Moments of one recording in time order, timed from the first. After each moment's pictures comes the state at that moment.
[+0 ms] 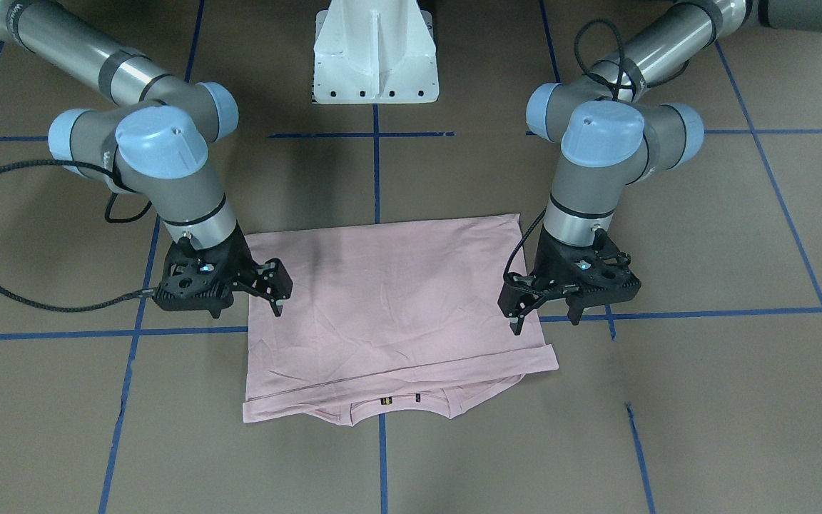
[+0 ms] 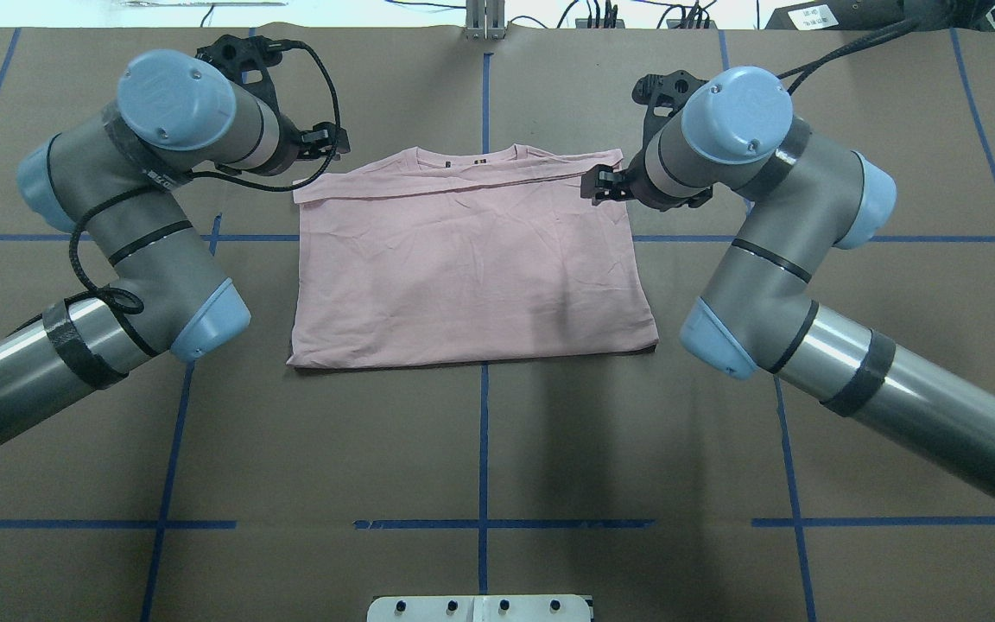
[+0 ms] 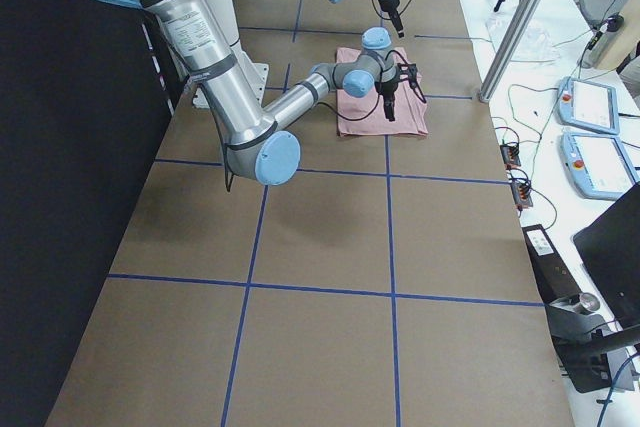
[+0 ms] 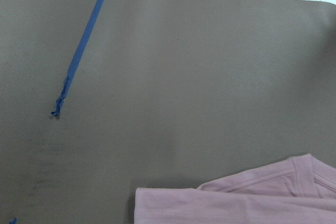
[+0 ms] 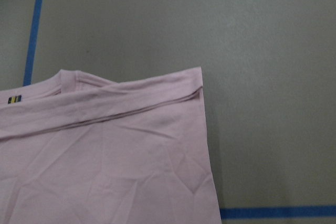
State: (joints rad) left arm -0.78 -2.17 -1.55 -1.92 -1.72 -1.24; right arm 0.72 -1.01 1.60 -1.30 1.83 1.19
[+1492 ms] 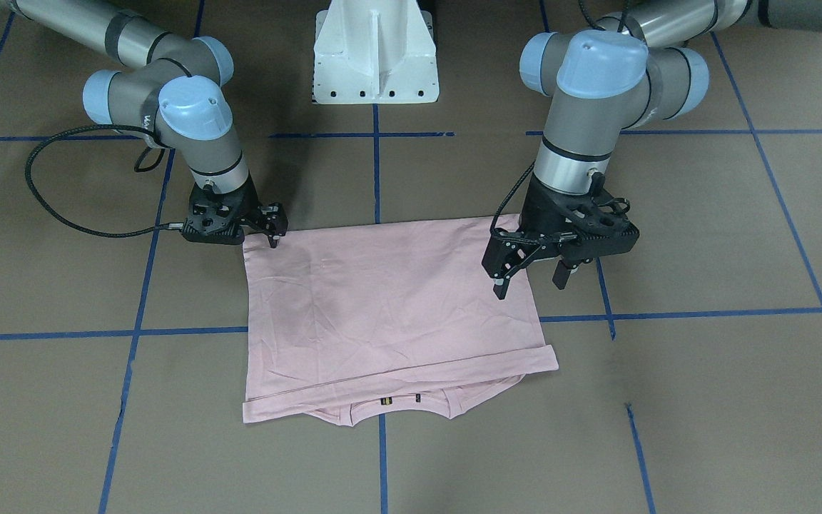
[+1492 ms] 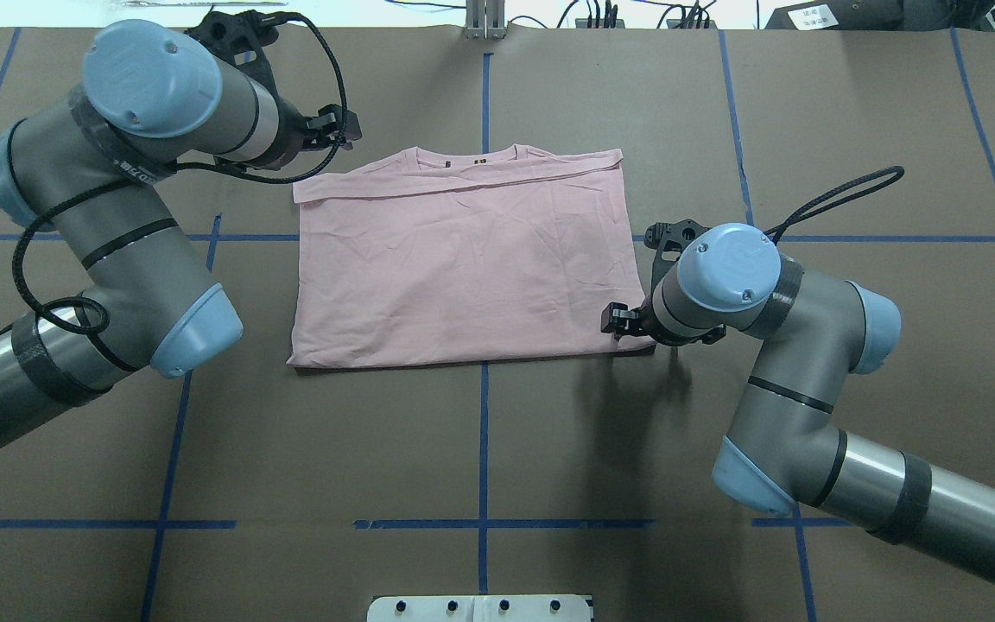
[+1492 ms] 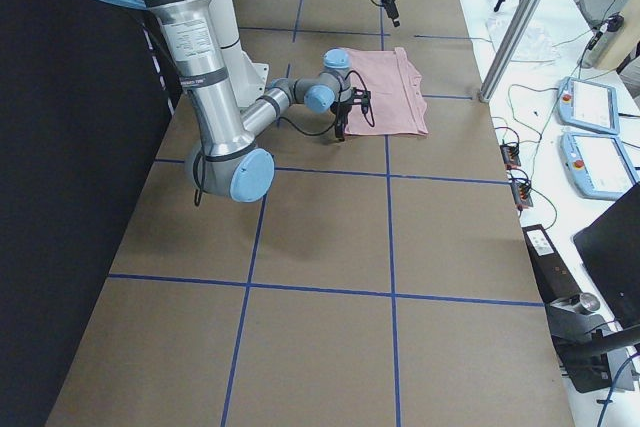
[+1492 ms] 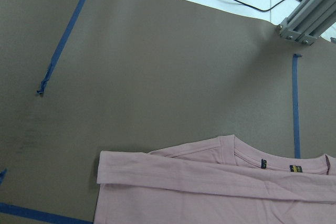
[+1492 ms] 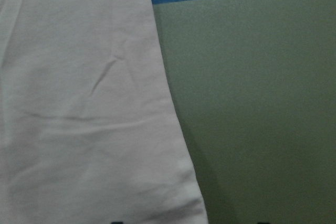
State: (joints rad) left arm -0.78 -2.17 -1.69 -1.81 -1.73 -1.32; right arm 0.55 -1.17 1.69 -1.36 1.82 1.30
